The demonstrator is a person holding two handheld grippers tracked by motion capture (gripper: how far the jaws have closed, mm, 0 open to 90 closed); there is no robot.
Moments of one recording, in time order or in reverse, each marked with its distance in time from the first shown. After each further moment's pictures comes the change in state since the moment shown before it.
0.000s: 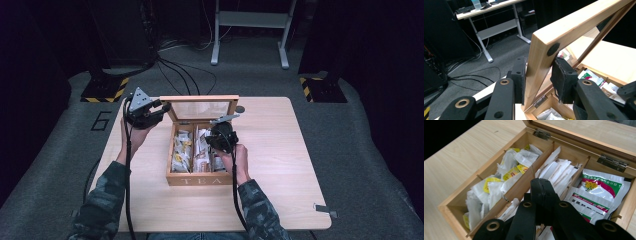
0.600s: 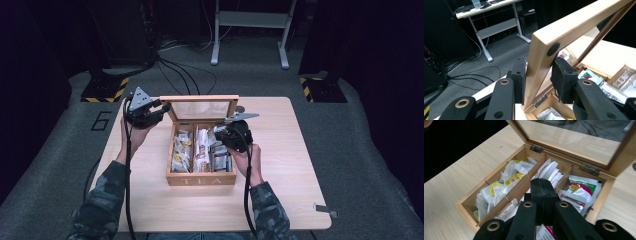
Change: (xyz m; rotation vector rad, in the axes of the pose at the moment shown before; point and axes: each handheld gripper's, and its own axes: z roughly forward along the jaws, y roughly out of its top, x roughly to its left) left arm 0.001 0.001 0.000 0.003 0.000 0.001; right arm -0.015 -0.005 -0.047 -0.109 0.031 0.042
